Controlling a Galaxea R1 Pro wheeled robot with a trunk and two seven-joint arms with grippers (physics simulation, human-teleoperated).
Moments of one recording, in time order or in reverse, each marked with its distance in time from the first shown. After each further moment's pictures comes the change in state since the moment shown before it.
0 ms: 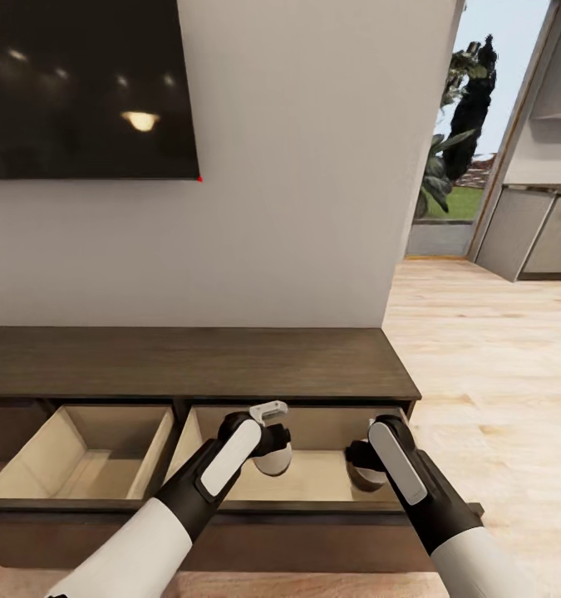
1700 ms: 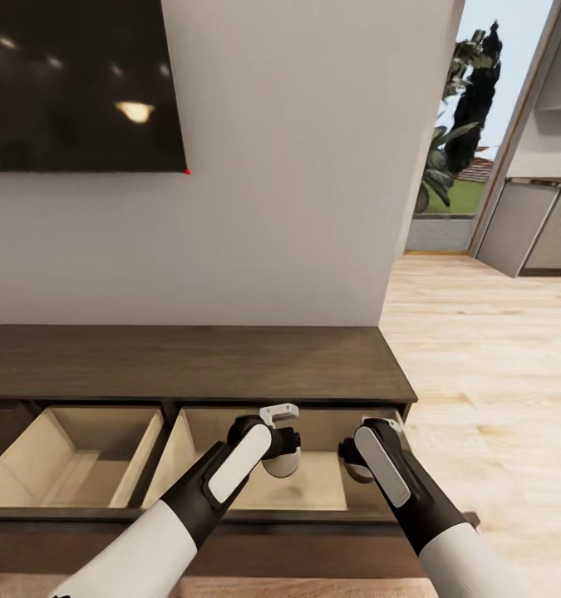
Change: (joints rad) left arm 0.000 -0.012 -0.068 -0.019 0.002 0.001 0.000; right arm -0.015 0.030 0.052 0.058 0.071 -0.115 0.016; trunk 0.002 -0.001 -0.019
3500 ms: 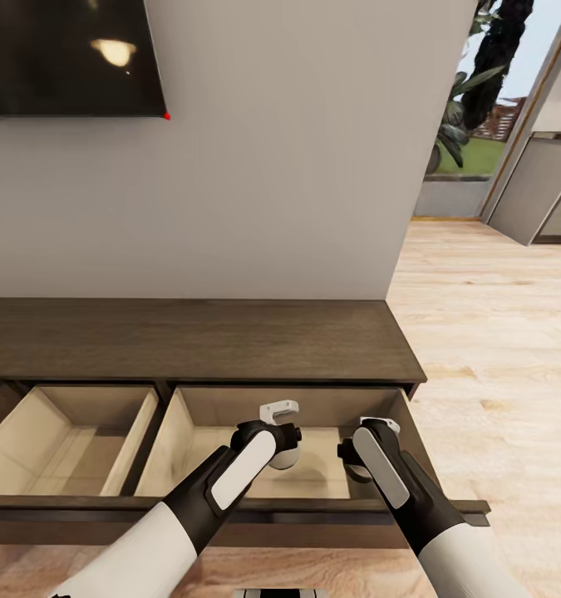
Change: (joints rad) left arm 0.000 0.008 -0.060 0.003 -0.005 -0.145 0.000; right arm 0.000 0.000 0.015 -0.001 0.001 -0.001 0.000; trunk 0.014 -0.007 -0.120
